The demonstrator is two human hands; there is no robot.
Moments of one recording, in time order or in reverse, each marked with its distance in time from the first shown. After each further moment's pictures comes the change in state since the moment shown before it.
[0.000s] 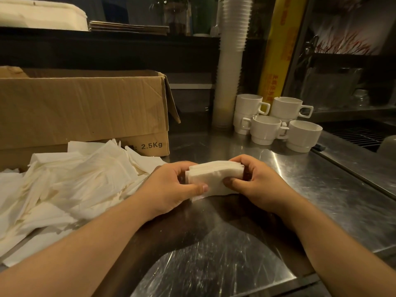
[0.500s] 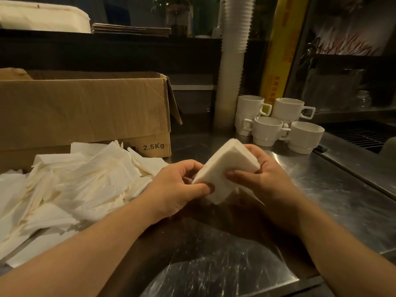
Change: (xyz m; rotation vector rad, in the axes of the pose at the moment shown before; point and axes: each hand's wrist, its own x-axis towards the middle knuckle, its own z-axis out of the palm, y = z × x) left_hand -0.003 0.011 0.005 -0.116 -0.006 -0.014; right_hand -0.014 -0.018 0.000 0.516 -0.019 -0.049
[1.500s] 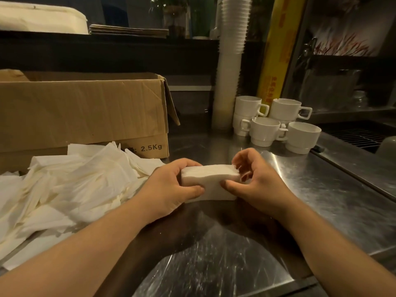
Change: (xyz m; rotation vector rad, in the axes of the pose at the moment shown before) left_hand 0.000 -0.007 -0.004 0.150 0.081 0.024; right_hand 0.007 0.012 -0.005 -0.600 0.105 -0.105
